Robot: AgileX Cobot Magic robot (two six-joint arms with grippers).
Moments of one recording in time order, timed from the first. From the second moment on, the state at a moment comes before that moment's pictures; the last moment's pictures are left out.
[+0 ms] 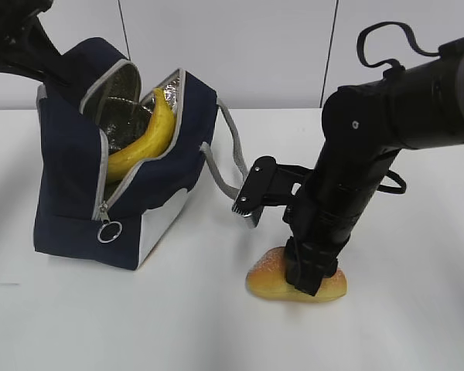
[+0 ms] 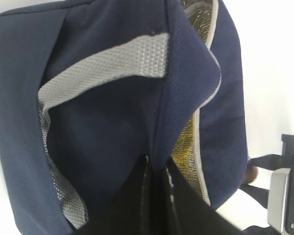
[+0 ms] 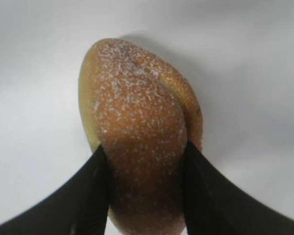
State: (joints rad) left arm -0.05 1.76 -1.61 -0.59 1.18 0.13; right arm 0.55 1.86 -1.15 0.12 0.80 -0.78
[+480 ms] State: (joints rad) left arm -0.05 1.76 -1.61 -0.59 1.18 0.13; right arm 0.55 1.65 -1.33 0.08 1.02 -0.74
